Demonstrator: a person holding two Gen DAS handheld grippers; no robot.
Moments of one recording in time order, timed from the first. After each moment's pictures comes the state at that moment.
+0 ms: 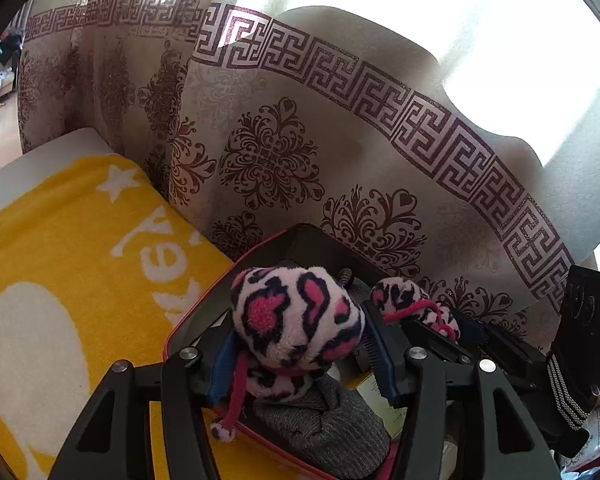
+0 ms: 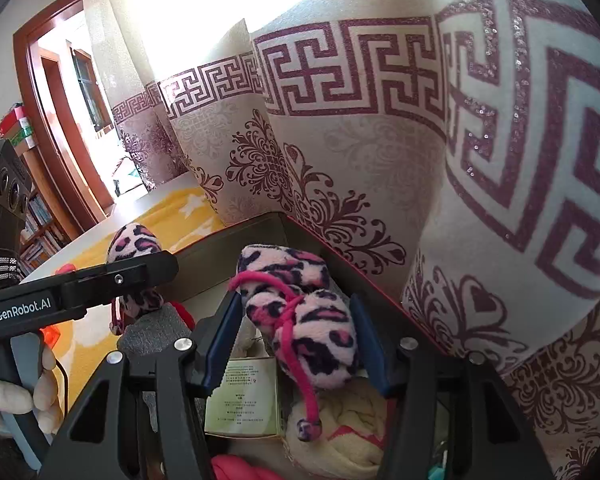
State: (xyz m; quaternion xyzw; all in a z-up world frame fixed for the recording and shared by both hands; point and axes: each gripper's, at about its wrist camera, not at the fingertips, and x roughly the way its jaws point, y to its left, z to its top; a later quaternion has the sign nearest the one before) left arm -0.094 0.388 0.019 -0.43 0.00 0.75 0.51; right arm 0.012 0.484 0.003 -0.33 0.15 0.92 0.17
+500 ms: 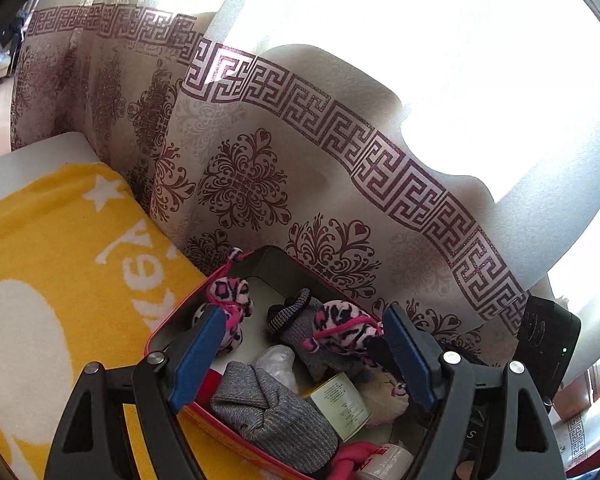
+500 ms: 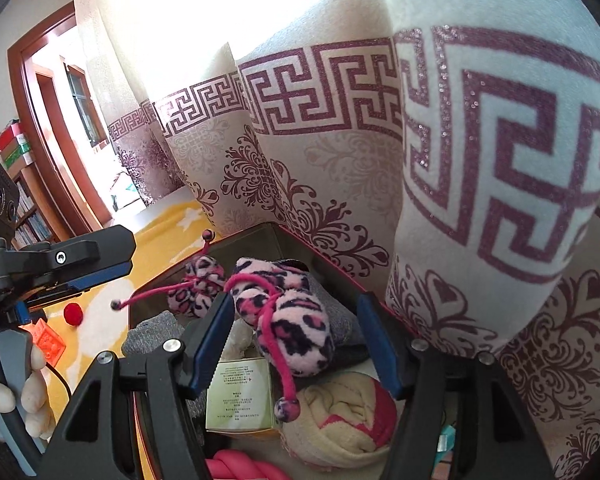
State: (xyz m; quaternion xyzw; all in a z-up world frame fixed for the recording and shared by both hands) left arm -0.089 0.371 0.042 -0.42 -0.05 0.73 0.54; right arm 0.023 0.486 0.010 -0.31 0.17 0.92 0.18
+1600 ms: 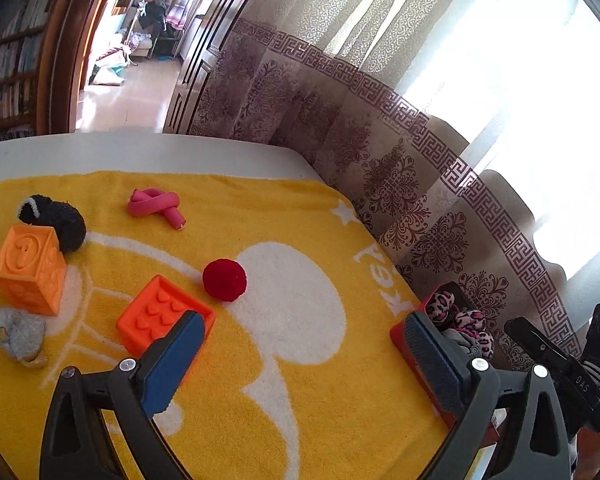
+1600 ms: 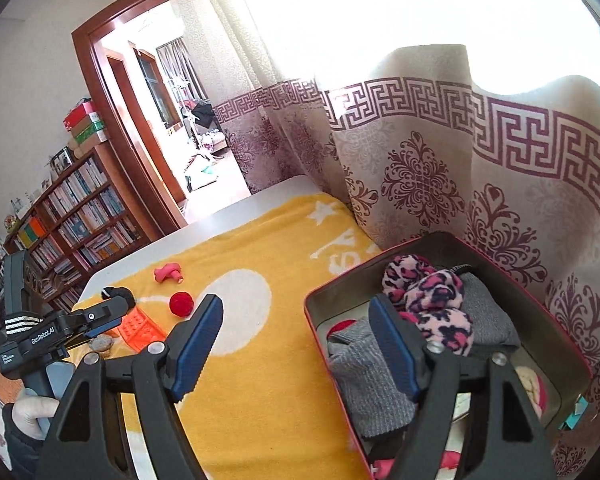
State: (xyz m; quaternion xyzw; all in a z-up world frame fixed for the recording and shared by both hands) left arm -0.137 0.115 0.027 -0.41 -0.13 0.84 0.33; right arm -0.034 0.365 0.054 -0.30 0.16 0.94 0.03
